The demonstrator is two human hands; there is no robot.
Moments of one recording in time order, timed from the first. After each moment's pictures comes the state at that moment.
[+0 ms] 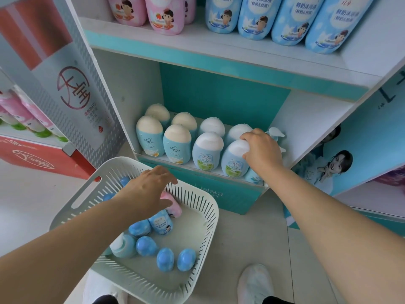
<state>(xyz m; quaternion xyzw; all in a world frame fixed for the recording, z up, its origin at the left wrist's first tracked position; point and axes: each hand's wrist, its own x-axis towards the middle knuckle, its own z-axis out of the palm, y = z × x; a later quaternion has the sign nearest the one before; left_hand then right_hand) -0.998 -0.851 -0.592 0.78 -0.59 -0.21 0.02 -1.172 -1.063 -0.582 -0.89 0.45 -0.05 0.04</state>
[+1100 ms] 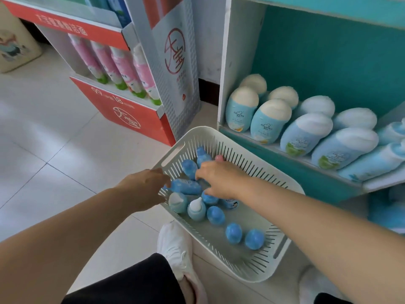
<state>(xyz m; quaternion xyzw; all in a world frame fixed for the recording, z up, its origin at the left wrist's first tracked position) -0.896 -0.690 -0.622 0.84 -0.47 -0.27 -0.09 -1.010 -0.864 -0.642 -0.98 0.02 0.16 0.11</state>
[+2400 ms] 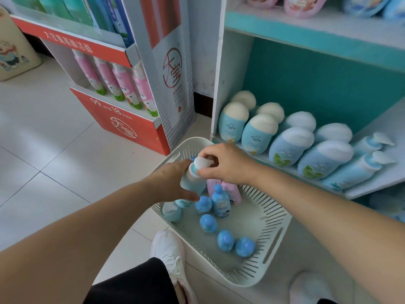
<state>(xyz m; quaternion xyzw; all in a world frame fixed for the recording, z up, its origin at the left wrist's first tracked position) -0.923 -0.744 -0.597 0.84 -0.44 -0.29 0.12 -1.022 -0.890 -0.574 -0.91 0.12 0.02 0.39</state>
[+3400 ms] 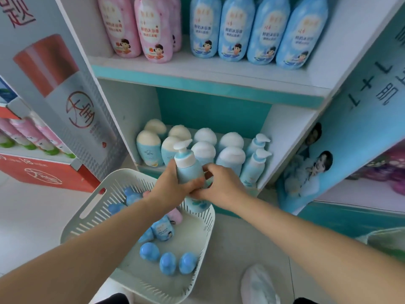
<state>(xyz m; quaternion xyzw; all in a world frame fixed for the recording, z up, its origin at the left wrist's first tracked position) -1.050 -0.881 -0.569 0.75 -0.34 -0.36 0.44 -1.170 -0.958 -0.551 -0.83 0.40 -0.05 0.38</state>
